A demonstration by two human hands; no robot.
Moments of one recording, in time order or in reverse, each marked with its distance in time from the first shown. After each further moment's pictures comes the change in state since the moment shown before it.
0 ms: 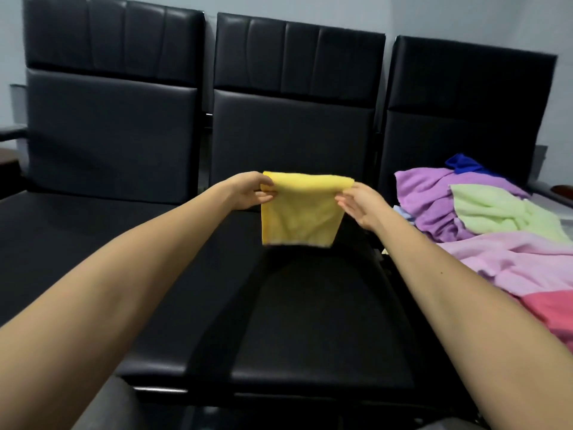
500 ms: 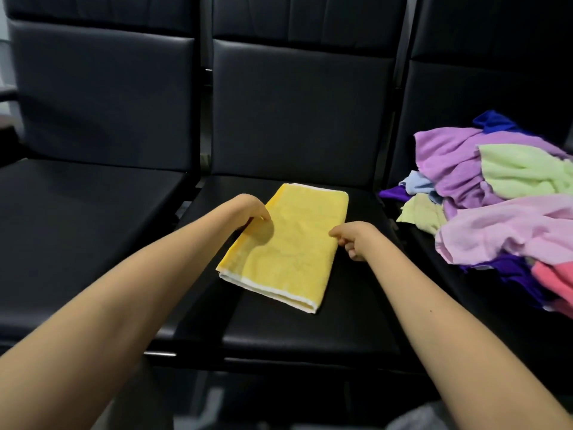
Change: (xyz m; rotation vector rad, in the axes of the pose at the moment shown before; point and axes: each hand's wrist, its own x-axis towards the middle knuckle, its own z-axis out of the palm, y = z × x) left_hand -0.007 -0.093 -0.016 1.018 0.256 -0.254; right_hand -0.021 0.104 -0.005 -0.660 0.060 0.512
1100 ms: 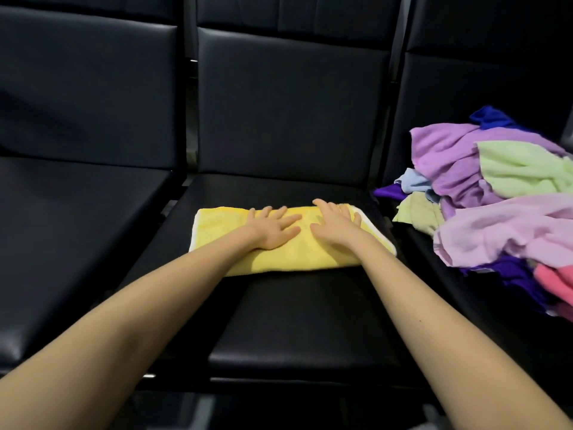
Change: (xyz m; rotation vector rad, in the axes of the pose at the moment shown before) left_hand 0.035 -0.003 0.059 0.743 0.020 0.540; right_hand 0.015 -0.009 0.012 -0.827 0.147 -0.620
